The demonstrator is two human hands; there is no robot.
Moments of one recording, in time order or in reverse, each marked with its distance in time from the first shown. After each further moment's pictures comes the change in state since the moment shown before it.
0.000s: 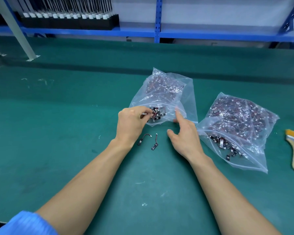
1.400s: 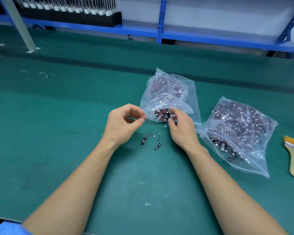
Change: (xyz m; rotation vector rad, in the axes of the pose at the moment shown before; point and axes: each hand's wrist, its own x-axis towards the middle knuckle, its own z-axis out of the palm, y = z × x) left_hand -0.016 -0.011 -0.049 -0.535 -0.142 -0.265; right_hand 0.032 -0.009 0.014 0.048 0.014 -0.078
